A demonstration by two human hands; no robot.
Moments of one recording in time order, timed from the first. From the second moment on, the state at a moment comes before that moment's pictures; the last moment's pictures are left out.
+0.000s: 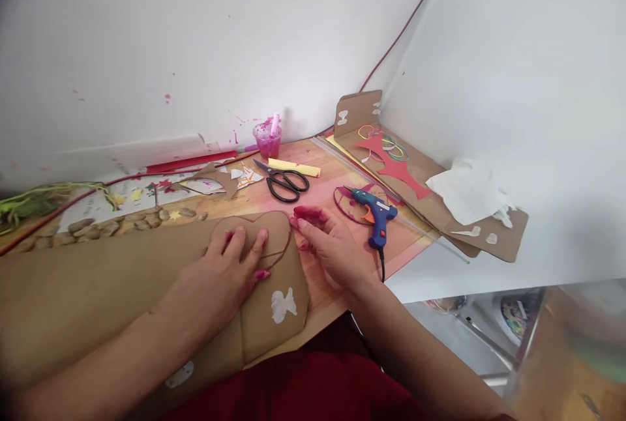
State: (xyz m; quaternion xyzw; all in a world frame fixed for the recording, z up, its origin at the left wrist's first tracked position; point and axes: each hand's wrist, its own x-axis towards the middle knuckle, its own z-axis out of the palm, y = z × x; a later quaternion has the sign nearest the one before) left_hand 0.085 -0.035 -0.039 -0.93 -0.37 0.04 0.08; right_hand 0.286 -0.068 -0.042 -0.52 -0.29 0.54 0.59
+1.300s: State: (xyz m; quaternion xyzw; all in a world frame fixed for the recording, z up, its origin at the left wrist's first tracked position) left_hand 0.090 -0.038 -0.038 -0.93 -0.37 0.00 0.07; right_hand 0.231 0.029 -0.028 -0.54 -0.80 0.18 0.17
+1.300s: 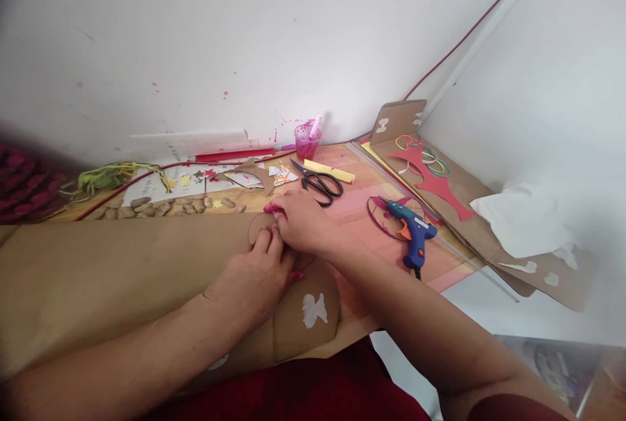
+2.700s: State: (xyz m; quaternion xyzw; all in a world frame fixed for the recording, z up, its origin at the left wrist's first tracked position) left_hand 0.052 0.013 -0.026 -0.97 -0.25 0.04 -0.03; right_hand 0.290 -0.033 -0.024 -0.60 -0.50 0.37 0.50
